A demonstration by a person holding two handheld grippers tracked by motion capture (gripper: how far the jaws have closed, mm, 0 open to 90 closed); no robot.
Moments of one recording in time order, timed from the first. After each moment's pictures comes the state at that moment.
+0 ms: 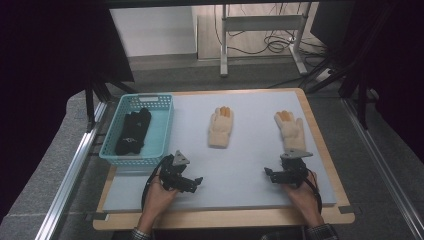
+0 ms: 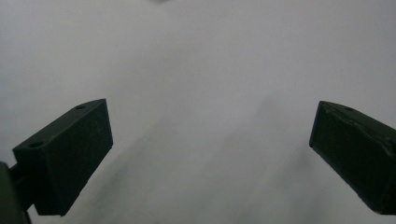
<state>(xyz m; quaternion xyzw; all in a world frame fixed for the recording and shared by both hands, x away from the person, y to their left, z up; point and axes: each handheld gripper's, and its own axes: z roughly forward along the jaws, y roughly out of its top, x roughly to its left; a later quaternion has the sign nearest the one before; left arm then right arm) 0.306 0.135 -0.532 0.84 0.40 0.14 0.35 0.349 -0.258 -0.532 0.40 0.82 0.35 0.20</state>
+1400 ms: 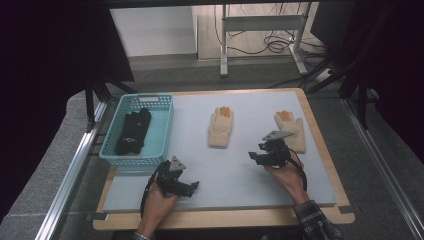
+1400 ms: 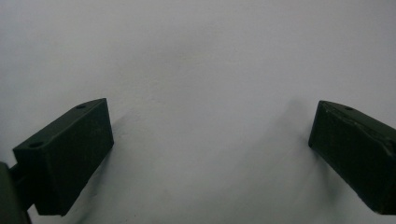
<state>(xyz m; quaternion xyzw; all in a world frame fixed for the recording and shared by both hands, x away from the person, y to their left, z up) 0.301 0.145 -0.550 0.83 0.41 0.14 0.35 0.390 -0.200 -0.496 0.36 0.84 0.37 0.16</state>
